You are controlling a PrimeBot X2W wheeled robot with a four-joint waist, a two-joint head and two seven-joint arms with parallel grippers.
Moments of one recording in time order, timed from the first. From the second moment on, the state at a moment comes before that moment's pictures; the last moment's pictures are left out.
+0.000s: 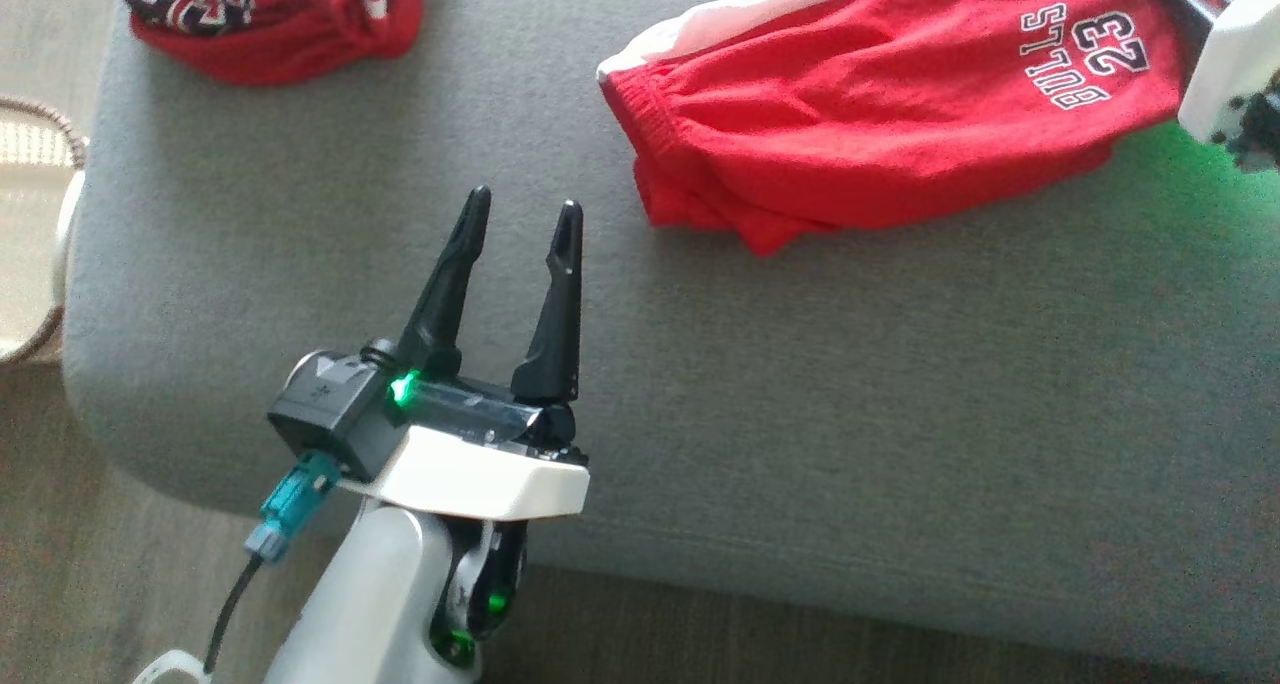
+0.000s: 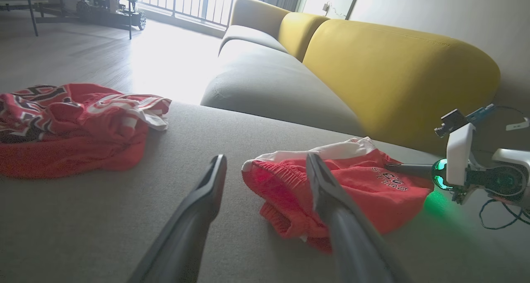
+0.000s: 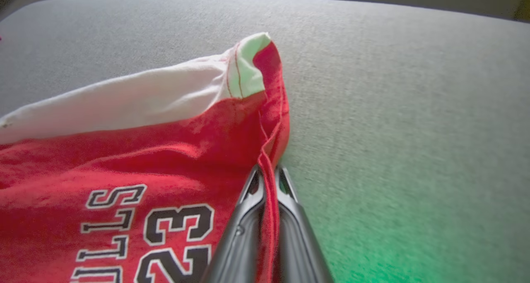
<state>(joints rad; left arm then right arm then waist) -0.21 0.04 -0.44 -0.09 -0.34 0.07 -0.26 -1.14 -0.49 0.59 1.03 0.77 0.13 0.17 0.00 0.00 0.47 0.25</state>
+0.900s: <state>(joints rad) -0.18 0.04 -0.37 -0.08 -0.26 0.03 -0.26 -0.94 -0.56 0.34 0.81 0.70 0.13 0.17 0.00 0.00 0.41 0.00</state>
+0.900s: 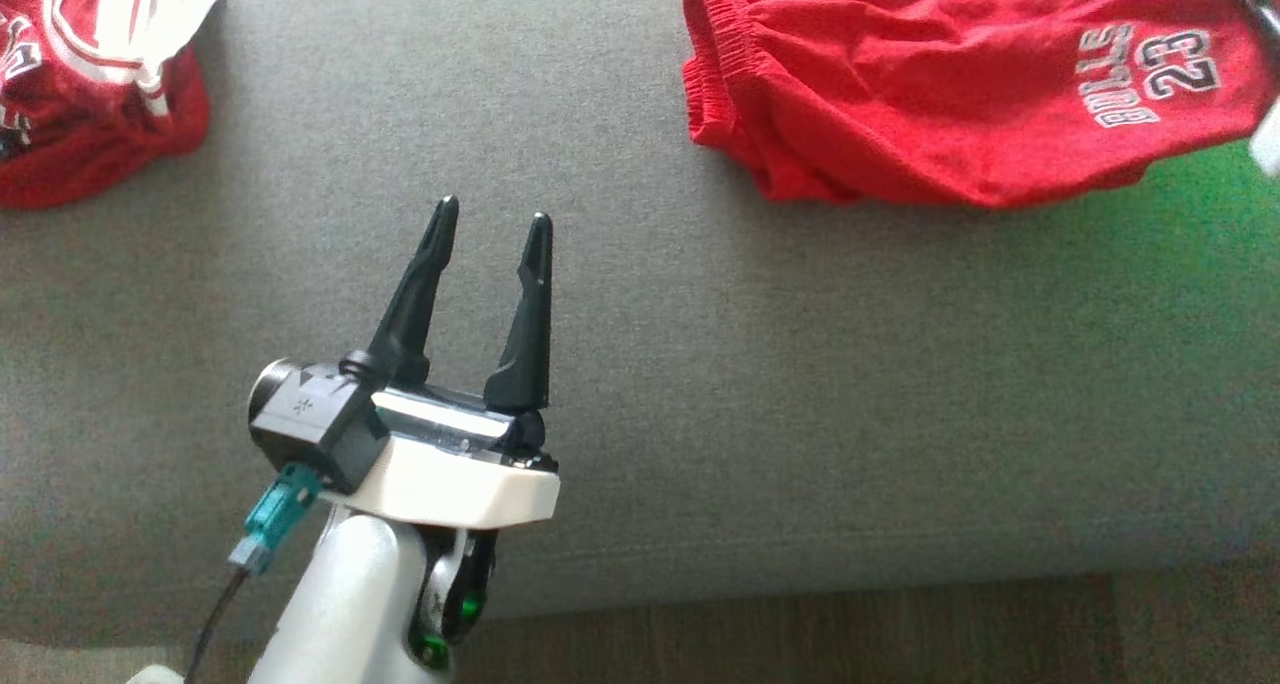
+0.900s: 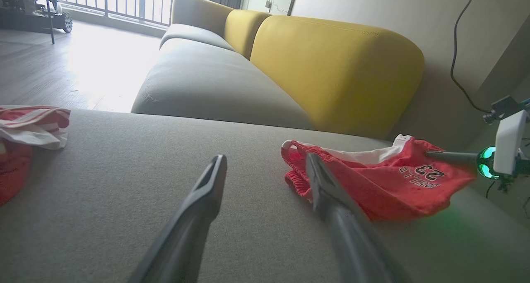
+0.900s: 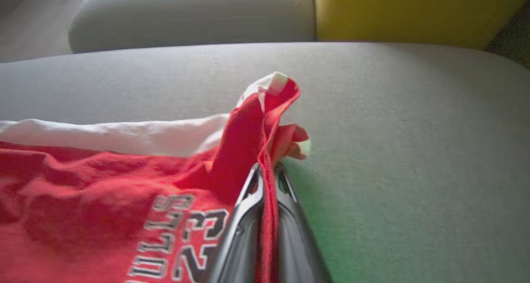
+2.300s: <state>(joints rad) -0.19 0.04 -0.43 -0.06 -0.31 0.07 -0.26 -0.77 -0.21 0.27 0.29 0.55 0.13 0.44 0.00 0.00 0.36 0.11</state>
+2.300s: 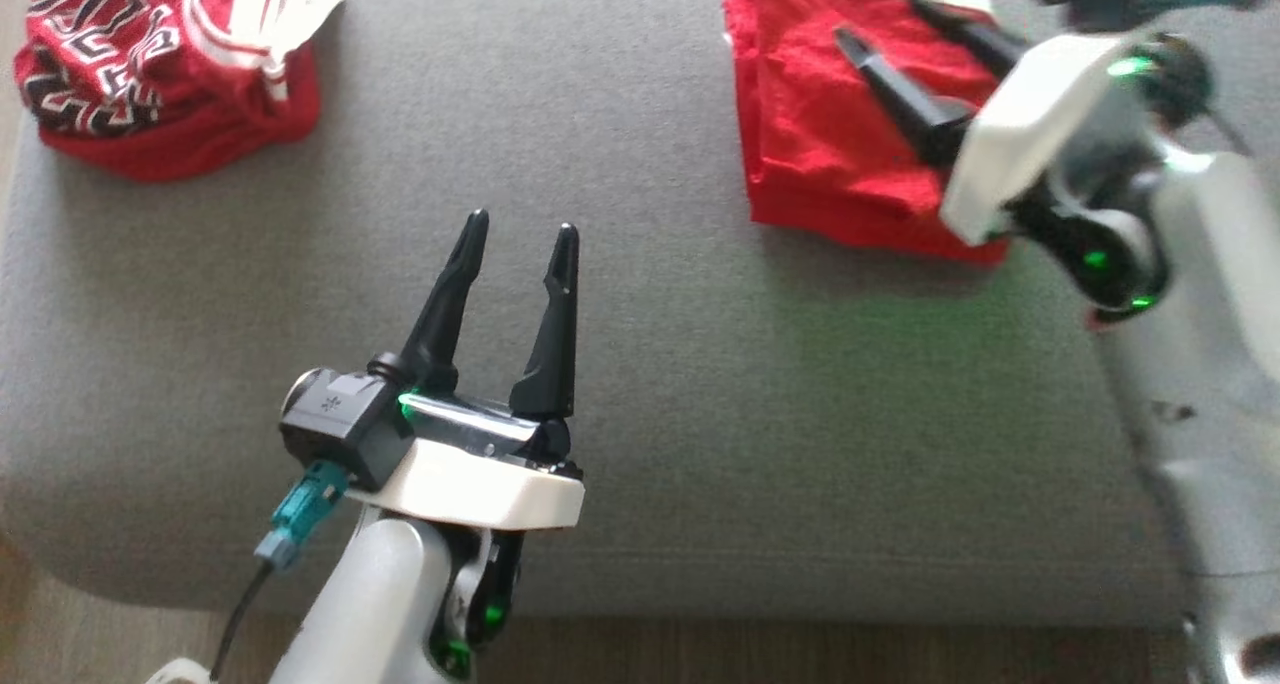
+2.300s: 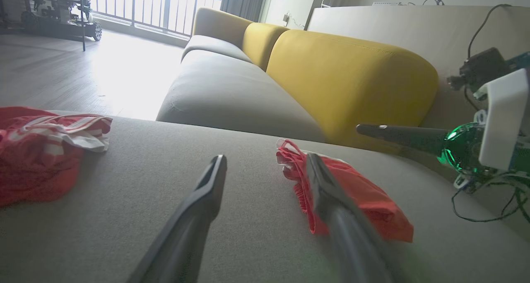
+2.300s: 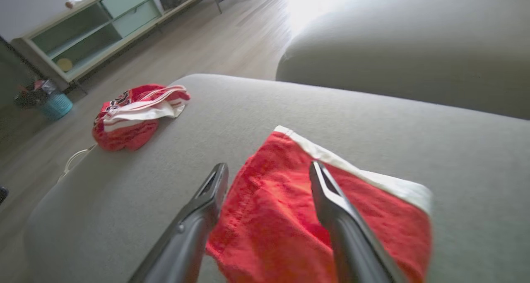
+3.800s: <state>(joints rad) 0.22 0.05 -0.21 0.01 -0.19 0.06 -0.26 0.04 -0.05 0.00 0.12 0.02 0.13 -0.25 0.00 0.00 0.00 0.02</state>
